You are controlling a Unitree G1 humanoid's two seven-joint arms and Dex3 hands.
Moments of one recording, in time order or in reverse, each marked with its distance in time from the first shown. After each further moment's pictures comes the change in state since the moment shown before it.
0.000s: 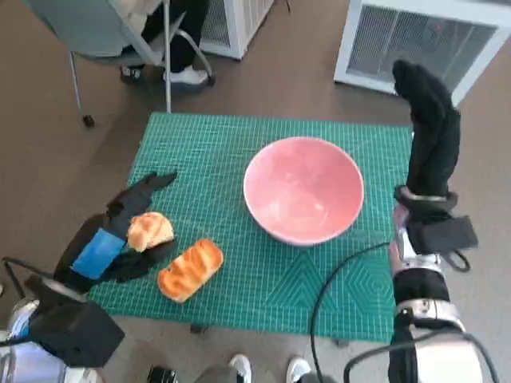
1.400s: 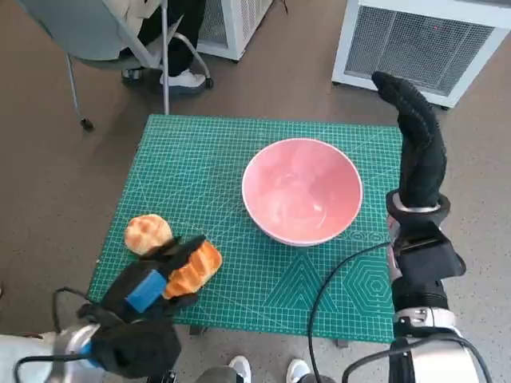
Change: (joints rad) left arm 0.098 -0.041 -0.276 0.142 0.266 0.085 0.032; right arm 0.041 0.005 0.048 -0.065 -0.065 -0.019 -0.051
